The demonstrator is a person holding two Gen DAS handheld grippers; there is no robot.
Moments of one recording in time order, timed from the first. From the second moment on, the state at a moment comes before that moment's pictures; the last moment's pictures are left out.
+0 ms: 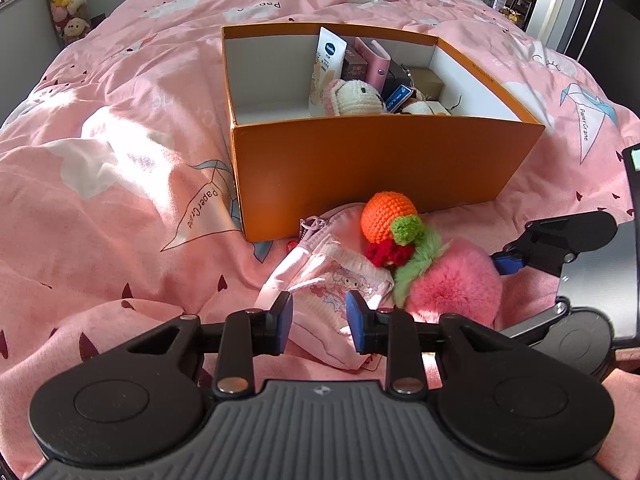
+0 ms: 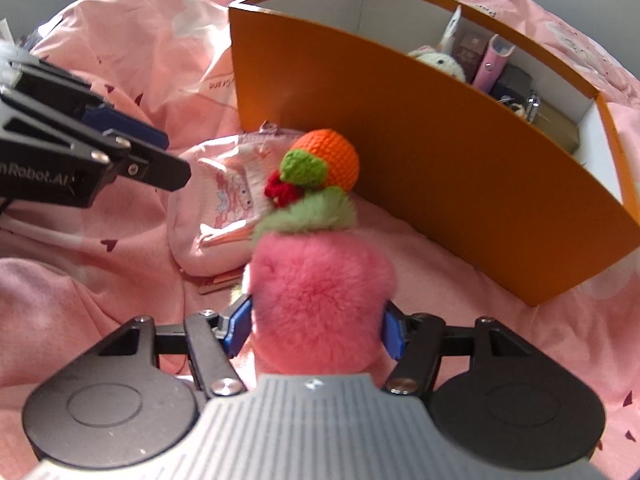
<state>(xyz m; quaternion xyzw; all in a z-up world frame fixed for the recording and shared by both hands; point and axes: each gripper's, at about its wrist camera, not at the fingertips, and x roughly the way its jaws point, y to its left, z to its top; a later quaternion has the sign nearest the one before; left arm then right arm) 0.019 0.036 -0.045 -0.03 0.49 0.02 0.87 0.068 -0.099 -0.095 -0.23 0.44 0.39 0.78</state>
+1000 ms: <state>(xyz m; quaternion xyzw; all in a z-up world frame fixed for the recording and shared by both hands) 0.044 0.050 -0.061 0.01 0.48 -0.01 0.88 0.094 -0.129 -0.071 -0.17 0.43 0.33 0.82</state>
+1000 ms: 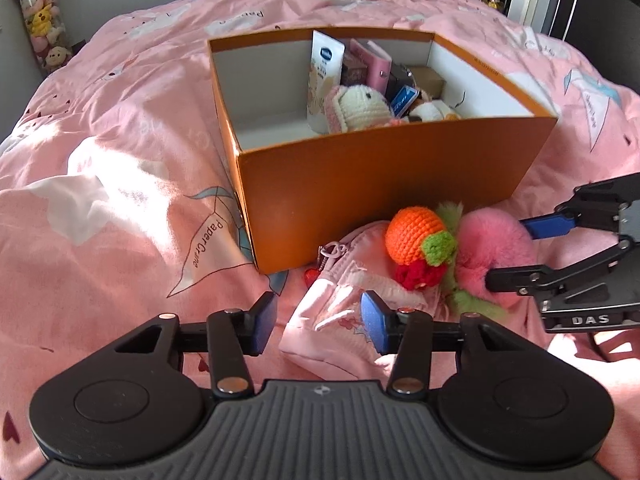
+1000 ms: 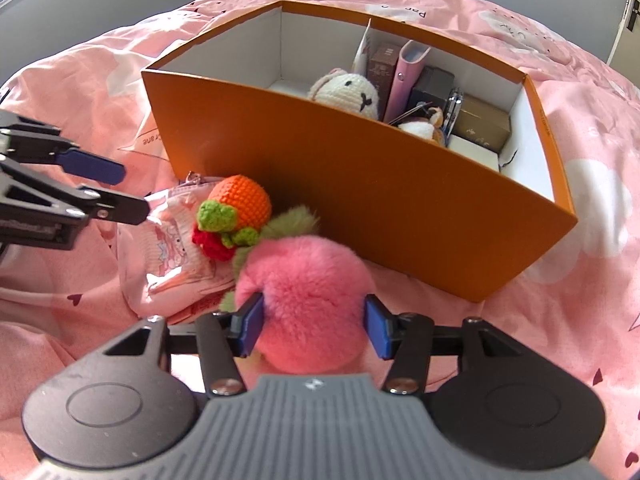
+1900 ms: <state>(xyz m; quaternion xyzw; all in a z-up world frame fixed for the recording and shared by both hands) 0.053 0.059 -0.085 -0.05 0.53 -0.05 0.84 0.114 -0.137 -0.073 -0.14 0.45 0.32 0.82</state>
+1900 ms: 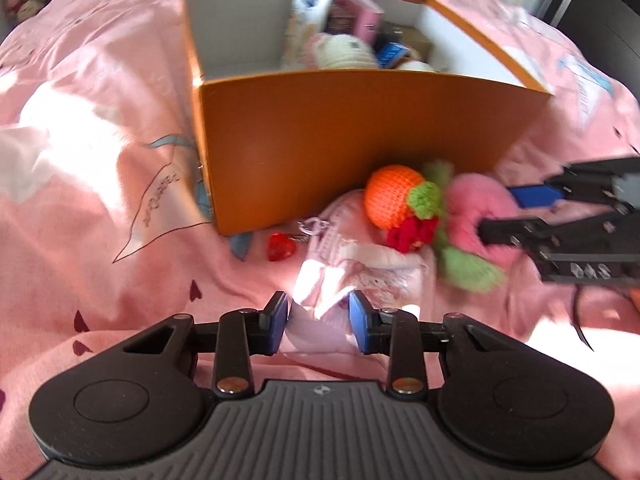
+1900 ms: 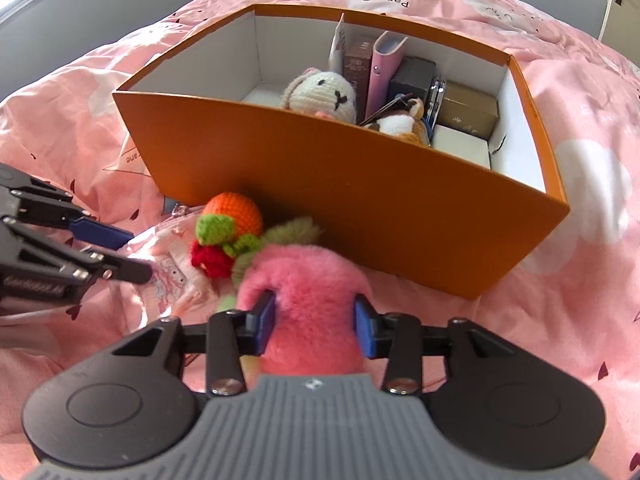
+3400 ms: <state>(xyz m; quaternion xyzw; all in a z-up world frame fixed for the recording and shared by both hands) 0.019 0.071 -0.013 -0.15 0.43 -0.08 0.89 0.110 -0.172 -0.032 -0.07 0.42 0.34 0.84</state>
